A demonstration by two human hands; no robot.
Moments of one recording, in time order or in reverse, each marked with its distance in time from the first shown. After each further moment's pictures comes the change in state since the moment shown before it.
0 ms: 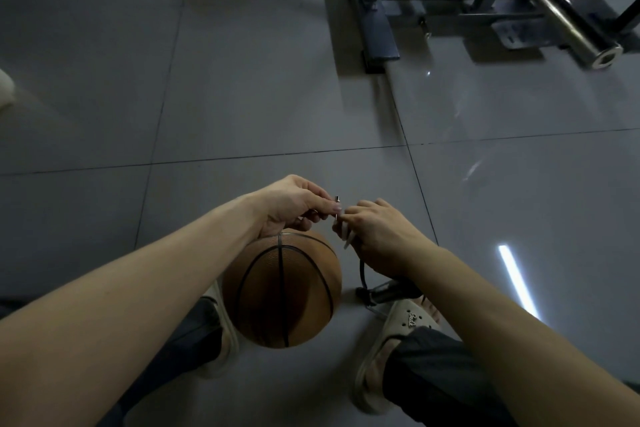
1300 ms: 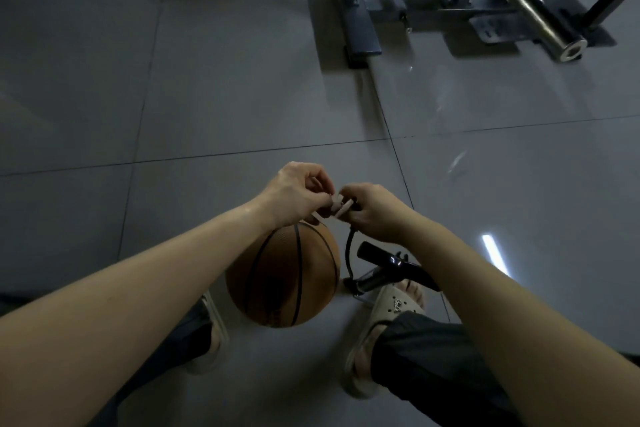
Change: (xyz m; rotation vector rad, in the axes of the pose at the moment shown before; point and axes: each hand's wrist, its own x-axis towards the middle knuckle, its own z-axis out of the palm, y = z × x) left_hand -0.003 -0.002 0.028 0.338 0.200 0.446; right_hand -0.001 0.011 -0.017 0.474 -0.055 0.359
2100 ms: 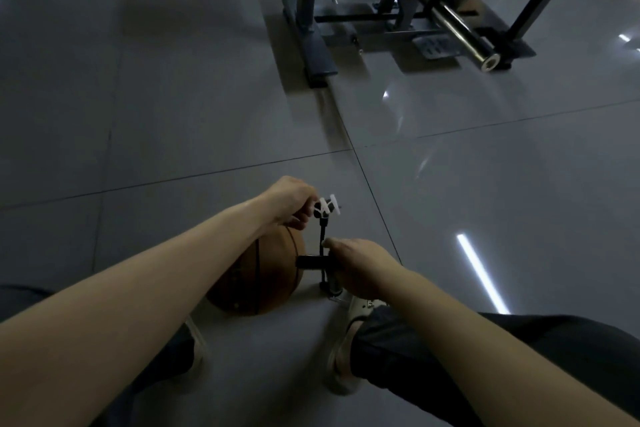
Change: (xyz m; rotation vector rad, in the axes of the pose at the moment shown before) left_hand 0.014 0.034 0.038 -0.260 -0.102 -0.434; right_hand -0.075 0.024 0.037 -0.386 -0.087 0.040
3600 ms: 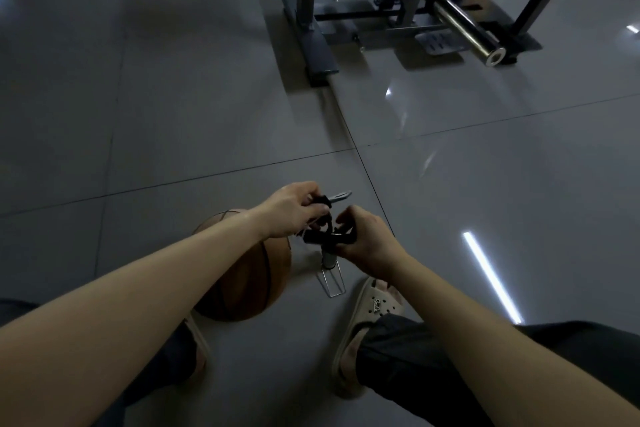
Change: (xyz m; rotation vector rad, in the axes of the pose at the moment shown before) left_hand 0.014 -0.022 -0.008 0.427 -0.073 0.388; right_hand 0.021 0.024 -0.003 0.514 0.373 0.066
